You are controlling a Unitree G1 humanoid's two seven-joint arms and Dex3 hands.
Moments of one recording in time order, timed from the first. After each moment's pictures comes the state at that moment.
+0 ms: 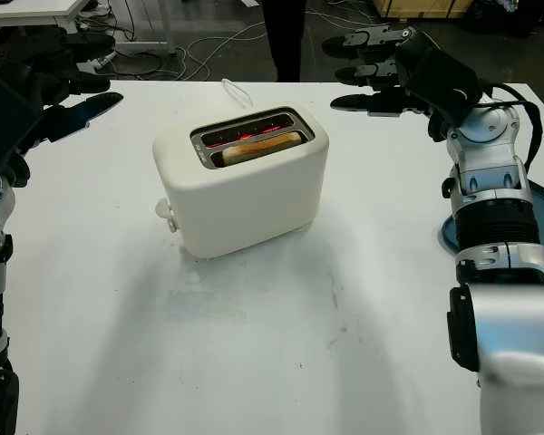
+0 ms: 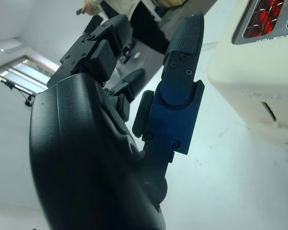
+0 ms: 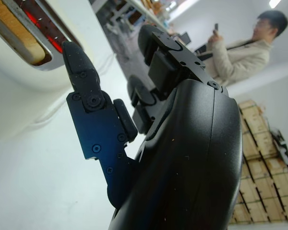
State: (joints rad) left arm -0.53 0.47 0.13 -0.25 0.05 0.43 -0.22; right arm -0.96 -0.54 -0.02 0.73 -0.02 -0.18 0.55
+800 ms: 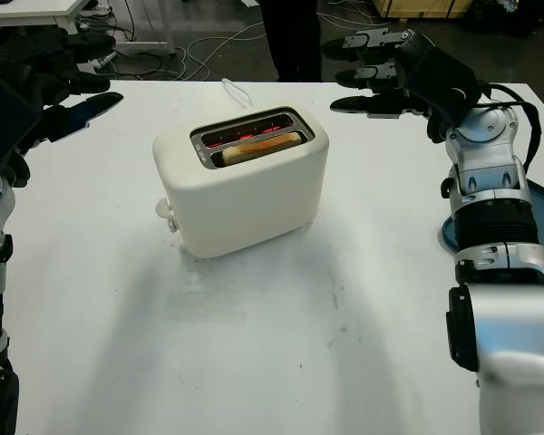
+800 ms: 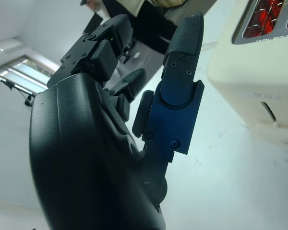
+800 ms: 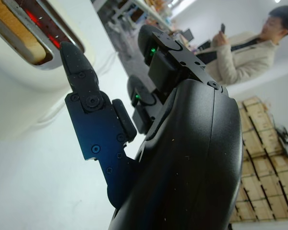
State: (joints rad) left arm -0.53 0.47 0.13 -0.25 0.05 0.43 -0.22; right arm -0.96 -0.53 -0.02 0.73 -0.01 -0.16 0.55
